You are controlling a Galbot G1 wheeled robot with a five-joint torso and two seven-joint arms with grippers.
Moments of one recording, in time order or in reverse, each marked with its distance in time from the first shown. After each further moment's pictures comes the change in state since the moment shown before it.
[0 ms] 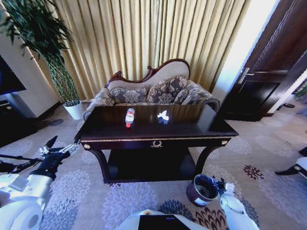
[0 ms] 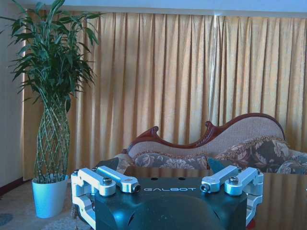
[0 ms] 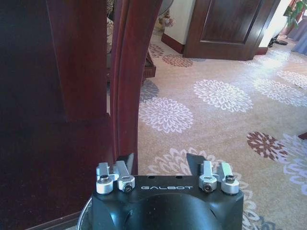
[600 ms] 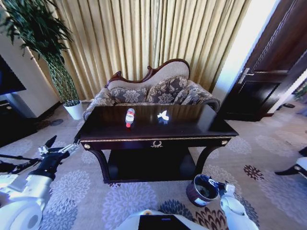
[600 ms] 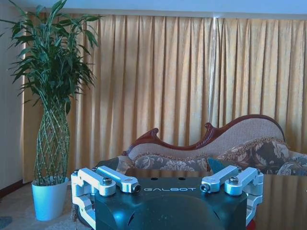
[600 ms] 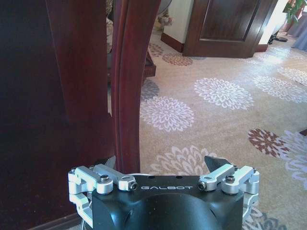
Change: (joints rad) left arm 0.002 0.001 -0.002 0.000 0.000 -0.011 0.003; right arm -0.015 0.012 0.011 0.021 0.018 0.001 -0.002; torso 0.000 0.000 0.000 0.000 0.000
